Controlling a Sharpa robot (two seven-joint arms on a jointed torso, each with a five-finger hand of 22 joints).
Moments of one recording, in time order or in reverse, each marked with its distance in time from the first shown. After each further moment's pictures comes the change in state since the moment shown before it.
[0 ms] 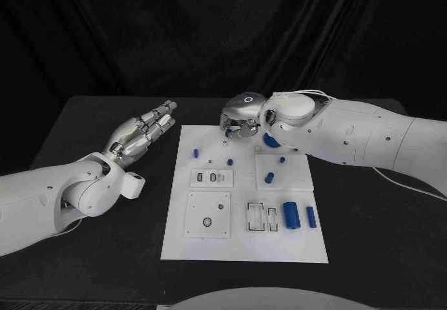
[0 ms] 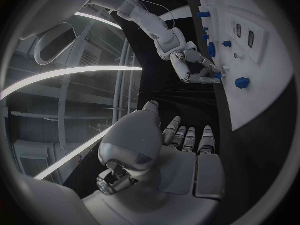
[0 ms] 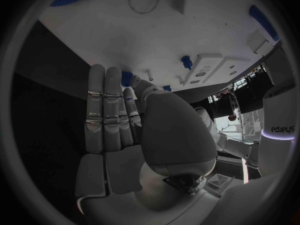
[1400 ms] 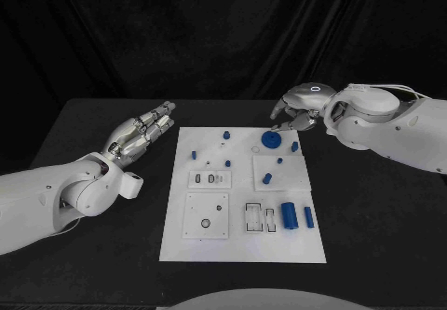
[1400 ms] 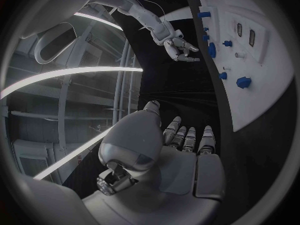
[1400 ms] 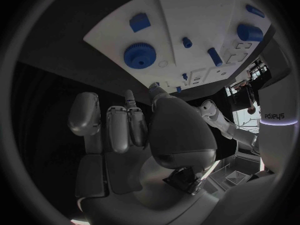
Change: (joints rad) left arm 0.000 -0.016 0.000 -0.006 0.000 0.013 0.000; left_hand 0.008 0.000 0.011 -0.011 0.013 0.000 0.000 0.000 -0.001 -0.001 0.001 0.000 0.000 0.000 0.007 0.000 0.000 0.000 0.000 0.007 0.000 0.000; right arm 0.057 -0.387 0.000 0.277 0.058 0.002 -0.105; right_hand -0.216 0.087 -0.224 0.151 0.028 -0.020 -0.033 0.014 0.038 0.424 -0.113 1.398 1.240 0.077 -0.058 0.885 0.773 -0.071 0.159 -0.047 0.574 0.688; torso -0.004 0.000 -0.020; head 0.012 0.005
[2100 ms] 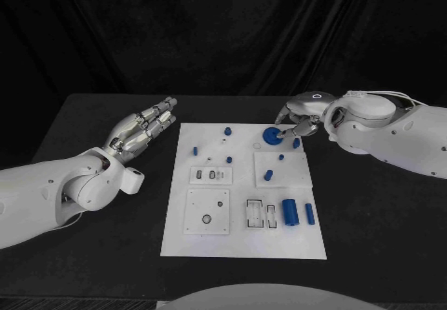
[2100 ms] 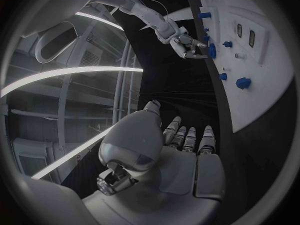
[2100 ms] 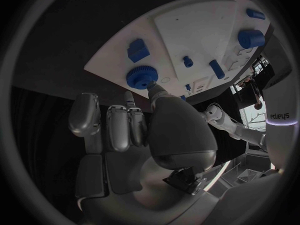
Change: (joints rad) left arm 0.000 0.004 0.000 -0.008 0.000 0.016 0.000; left_hand 0.008 0.000 0.003 -0.003 0.008 0.000 0.000 0.000 0.000 0.000 0.000 0.000 0.000 0.000 0.007 0.000 0.001 0.000 0.000 0.007 0.000 0.000; right arm -0.042 0.016 0.000 -0.036 0.020 0.043 -0.039; right_hand 0.025 -0.016 0.007 -0.038 0.009 -0.035 -0.007 -0.009 0.001 -0.019 -0.007 -0.025 0.004 0.004 -0.004 -0.049 0.000 -0.015 -0.021 -0.006 -0.010 0.019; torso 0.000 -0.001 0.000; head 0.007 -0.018
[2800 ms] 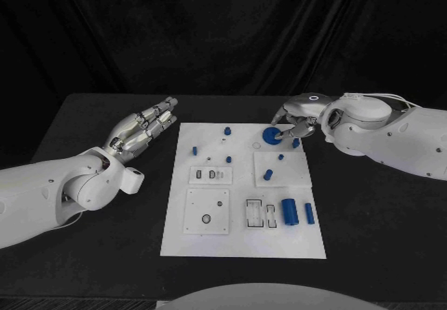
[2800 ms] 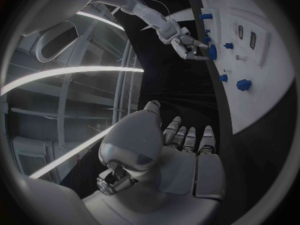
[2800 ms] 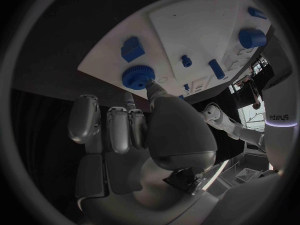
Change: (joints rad) left arm 0.000 0.006 0.000 -0.007 0.000 0.017 0.000; left_hand 0.000 0.000 0.000 0.000 0.000 0.000 0.000 0.000 0.000 0.000 0.000 0.000 0.000 0.000 0.000 0.000 -0.001 0.000 0.000 0.000 0.000 0.000; right arm -0.013 0.010 0.000 -0.004 0.002 -0.020 0.011; right_hand 0.030 -0.012 0.003 -0.027 -0.009 -0.022 -0.004 0.000 -0.002 0.025 -0.005 0.036 0.000 -0.003 -0.003 0.047 0.000 0.000 0.029 -0.004 0.054 0.000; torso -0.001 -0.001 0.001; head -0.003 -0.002
